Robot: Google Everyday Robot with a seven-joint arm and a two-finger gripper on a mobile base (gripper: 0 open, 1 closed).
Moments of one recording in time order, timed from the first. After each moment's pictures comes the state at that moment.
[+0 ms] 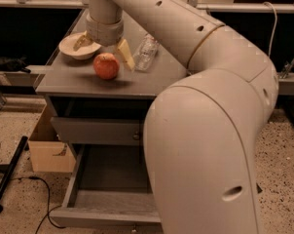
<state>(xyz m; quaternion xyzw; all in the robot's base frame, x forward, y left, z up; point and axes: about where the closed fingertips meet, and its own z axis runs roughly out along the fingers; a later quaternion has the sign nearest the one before) 0.682 0.123 0.866 -0.98 0.16 -0.06 0.11</state>
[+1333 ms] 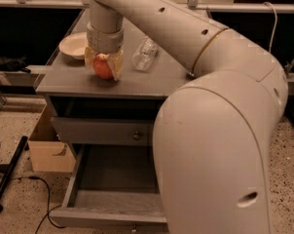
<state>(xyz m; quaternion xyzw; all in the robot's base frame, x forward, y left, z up) 0.672 0.126 0.847 -0.98 0.17 -0.04 0.12</state>
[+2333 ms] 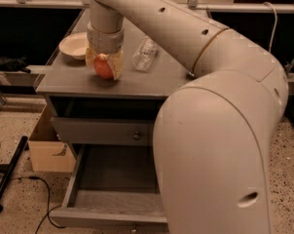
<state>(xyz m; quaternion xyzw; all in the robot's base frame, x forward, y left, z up) 0.672 0.126 0.847 -0.98 0.17 -0.04 0.12</state>
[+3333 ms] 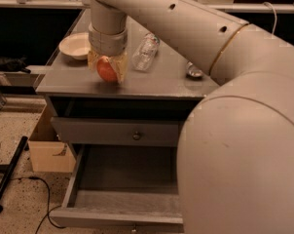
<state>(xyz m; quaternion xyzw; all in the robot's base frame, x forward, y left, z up) 0.639 0.113 0.860 -0.98 0.16 -0.05 0.10</state>
